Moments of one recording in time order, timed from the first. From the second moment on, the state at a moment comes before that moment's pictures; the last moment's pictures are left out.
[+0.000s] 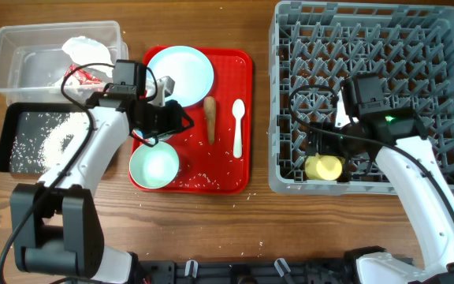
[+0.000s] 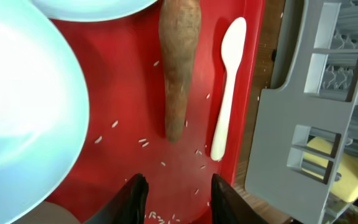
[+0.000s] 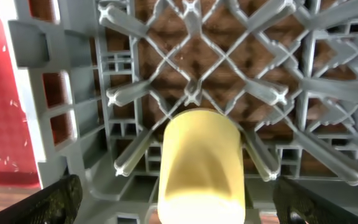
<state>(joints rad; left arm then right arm) -0.12 1.66 1.11 -0.71 0.54 -0.29 0.17 1.36 1.11 -1.08 -0.06 0.25</state>
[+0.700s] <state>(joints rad) -0.50 1.96 1.29 -0.43 -0.12 -0.49 0.17 1.31 1.33 -1.17 -0.14 0.20</state>
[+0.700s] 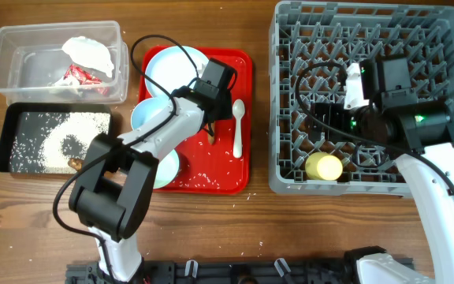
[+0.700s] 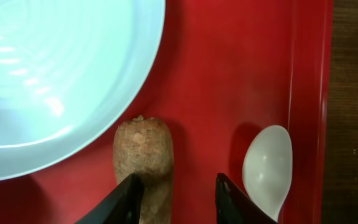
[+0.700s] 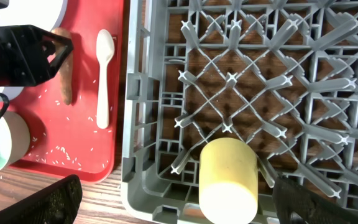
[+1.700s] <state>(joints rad) -0.50 1.91 1.33 -0.64 -0.12 -0.58 0.17 1.31 1.33 -1.18 -0.14 0.20</state>
